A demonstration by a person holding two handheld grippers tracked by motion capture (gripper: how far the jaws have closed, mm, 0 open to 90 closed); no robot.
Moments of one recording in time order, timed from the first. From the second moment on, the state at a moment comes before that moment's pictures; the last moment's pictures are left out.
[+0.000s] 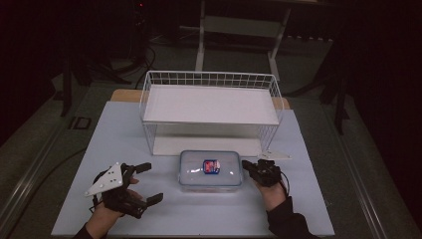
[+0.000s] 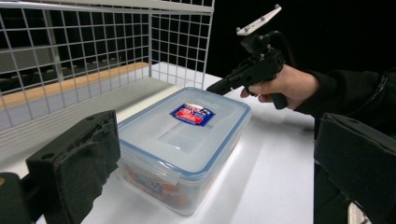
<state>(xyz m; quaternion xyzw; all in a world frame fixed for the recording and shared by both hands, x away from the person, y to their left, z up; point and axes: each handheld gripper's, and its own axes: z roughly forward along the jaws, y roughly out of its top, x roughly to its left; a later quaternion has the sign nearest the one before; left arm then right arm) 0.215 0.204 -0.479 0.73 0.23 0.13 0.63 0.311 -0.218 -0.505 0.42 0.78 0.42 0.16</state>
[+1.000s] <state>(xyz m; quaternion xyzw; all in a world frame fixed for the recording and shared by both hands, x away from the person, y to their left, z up) 0.228 0.188 -0.460 0.75 0.29 0.15 0.57 0.260 -0.228 -0.452 0.34 0.74 0.55 0.19</state>
